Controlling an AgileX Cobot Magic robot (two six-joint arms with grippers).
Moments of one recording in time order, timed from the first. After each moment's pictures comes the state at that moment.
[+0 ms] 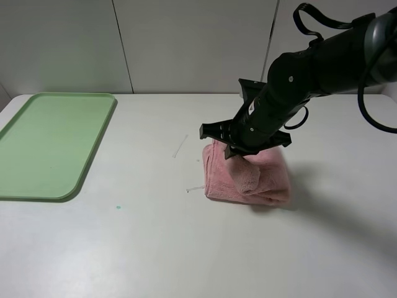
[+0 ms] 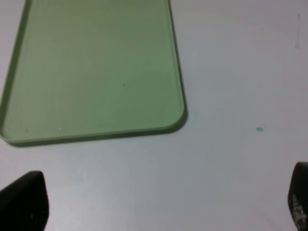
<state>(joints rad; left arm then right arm) -0.02 -0.01 -0.49 0.01 1.06 0.07 0.60 1.82 -1.03 0.09 0.48 0.43</state>
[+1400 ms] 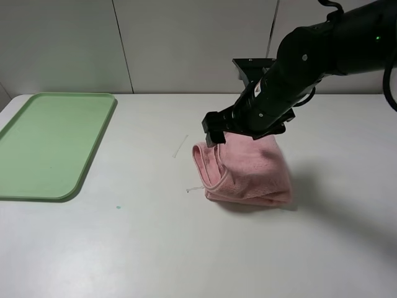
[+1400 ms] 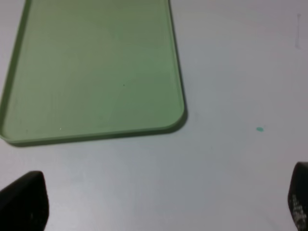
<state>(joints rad) -0.02 -0.01 -0.49 0.01 1.06 0.07 0.60 1.75 -1.06 0.03 0.54 0.23</state>
